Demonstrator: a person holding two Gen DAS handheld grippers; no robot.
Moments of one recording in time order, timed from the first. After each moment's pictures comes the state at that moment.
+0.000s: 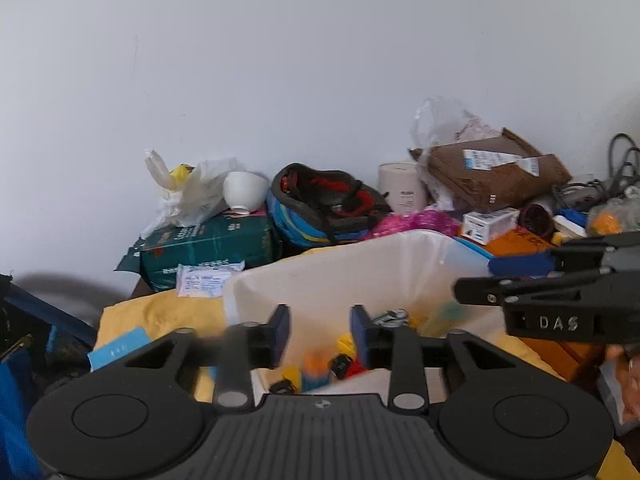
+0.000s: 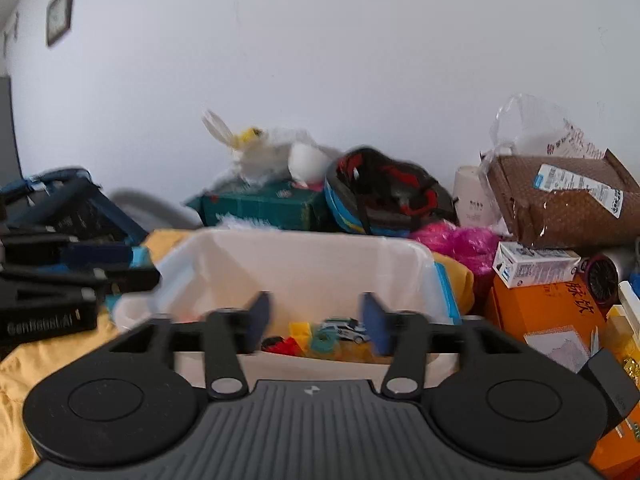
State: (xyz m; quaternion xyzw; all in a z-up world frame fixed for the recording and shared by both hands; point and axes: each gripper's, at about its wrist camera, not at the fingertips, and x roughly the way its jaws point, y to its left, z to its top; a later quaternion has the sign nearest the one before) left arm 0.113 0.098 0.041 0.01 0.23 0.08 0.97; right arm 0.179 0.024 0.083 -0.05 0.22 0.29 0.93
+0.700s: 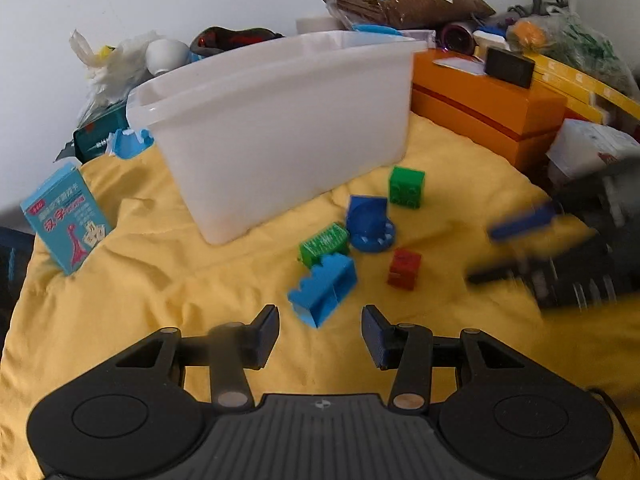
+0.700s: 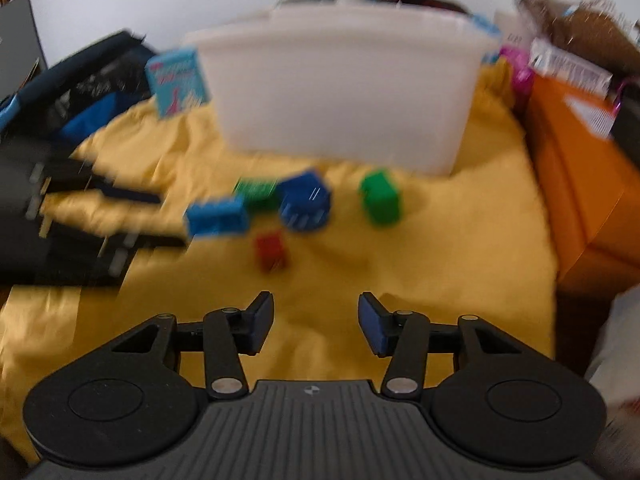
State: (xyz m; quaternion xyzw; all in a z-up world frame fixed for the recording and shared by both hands) left arm 0.054 0.059 -0.072 0.05 0.39 0.01 0.92; right arm 0.091 -0.006 -0.029 -0.11 0.41 0.32 0.85
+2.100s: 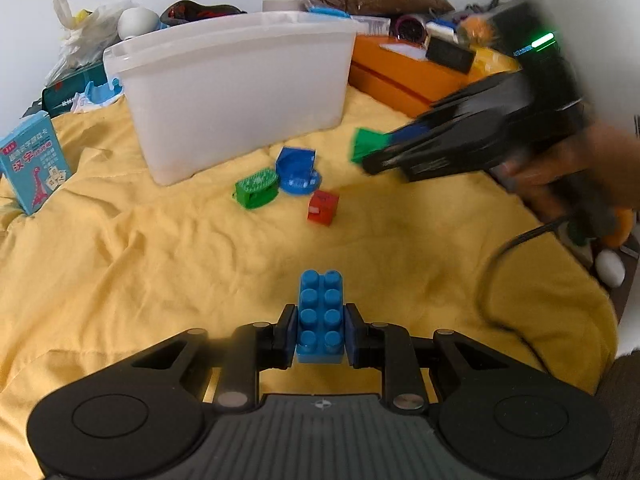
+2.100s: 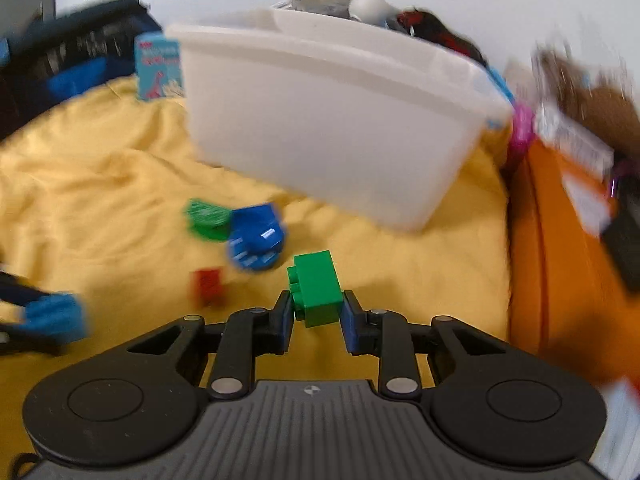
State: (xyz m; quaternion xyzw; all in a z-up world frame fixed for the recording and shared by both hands) left arm 0.000 0.045 -0.079 0.00 0.42 -0.06 0.90; right arm 0.118 -0.008 -0.016 -0.18 0.38 0.32 0.85
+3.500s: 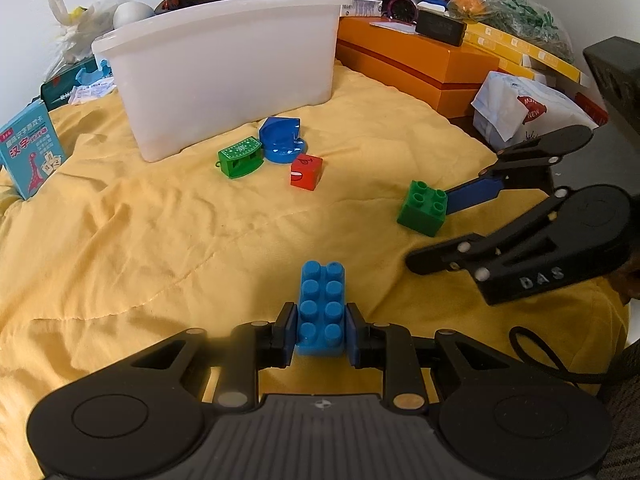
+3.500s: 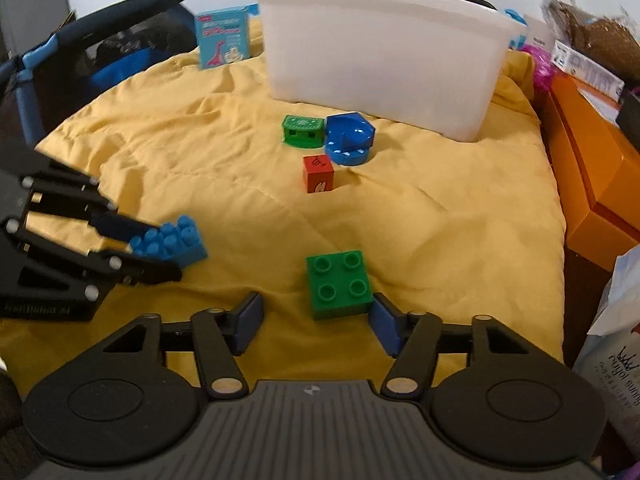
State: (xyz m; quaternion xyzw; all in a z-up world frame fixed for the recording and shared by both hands) left arm -0.012 0.023 -0.098 0.01 0.43 -0.05 0.90; right arm 0.052 -0.016 -0.048 -0.16 0.40 0.34 0.84
